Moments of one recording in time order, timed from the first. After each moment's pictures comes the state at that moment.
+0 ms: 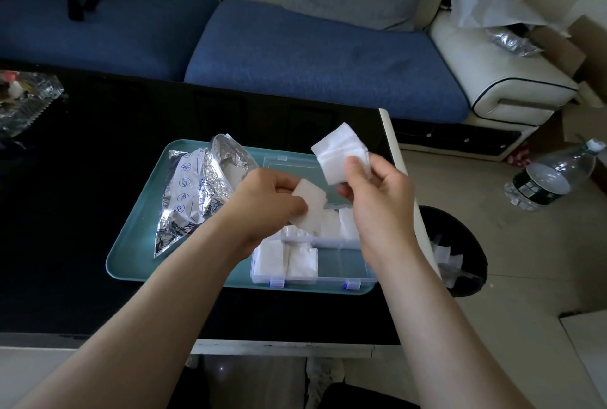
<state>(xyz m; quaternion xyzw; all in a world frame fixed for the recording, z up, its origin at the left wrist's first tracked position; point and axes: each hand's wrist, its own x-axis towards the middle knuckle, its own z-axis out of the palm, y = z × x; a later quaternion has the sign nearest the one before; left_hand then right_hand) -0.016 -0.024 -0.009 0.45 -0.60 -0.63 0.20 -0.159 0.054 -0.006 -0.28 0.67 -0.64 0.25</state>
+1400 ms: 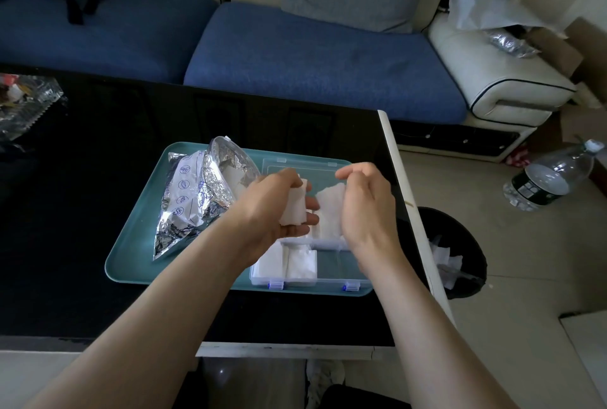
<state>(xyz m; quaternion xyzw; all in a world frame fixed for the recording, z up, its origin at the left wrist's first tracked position) -0.022 -0.014 0.006 0.46 -0.43 -0.74 0.21 -0.150 0.060 0.004 -0.32 0.75 -0.53 0.24</state>
